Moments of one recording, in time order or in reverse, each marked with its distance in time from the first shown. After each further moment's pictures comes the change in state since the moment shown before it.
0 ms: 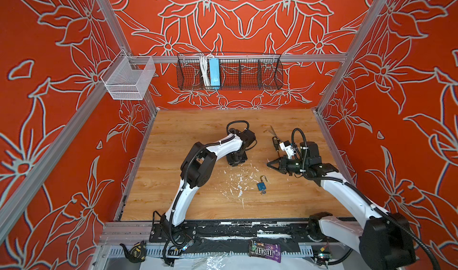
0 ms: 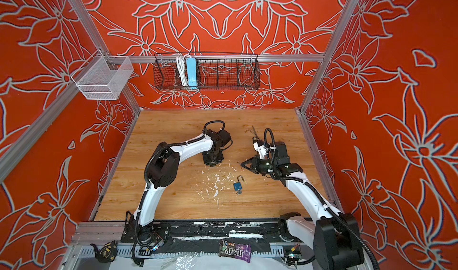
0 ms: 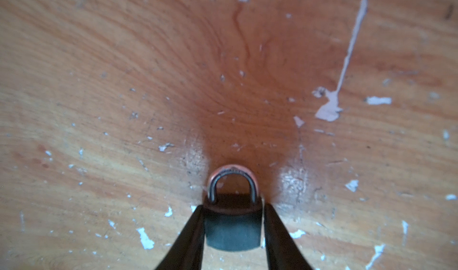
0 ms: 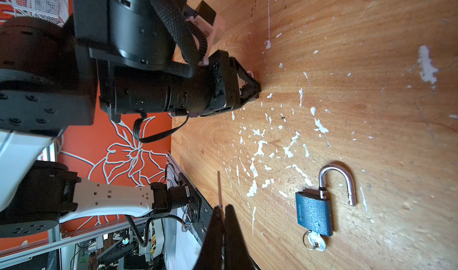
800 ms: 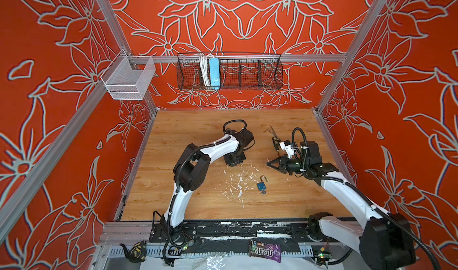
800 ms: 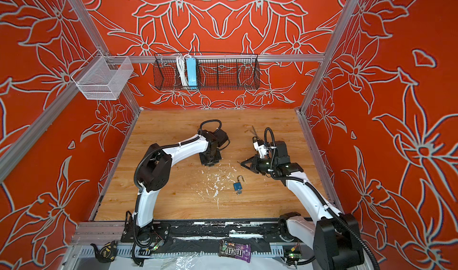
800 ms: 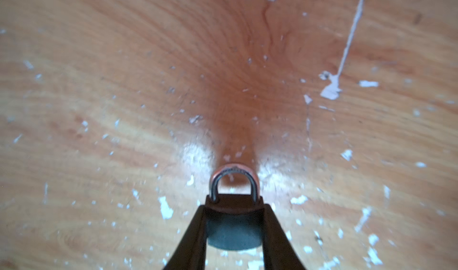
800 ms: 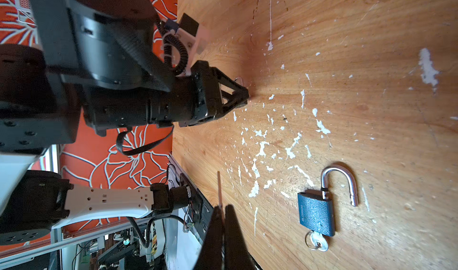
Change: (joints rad) left arm 0.000 -0.164 -0.142 0.060 0.012 -0.066; right arm 0.000 -0.005 0.022 -0.021 0.000 0.003
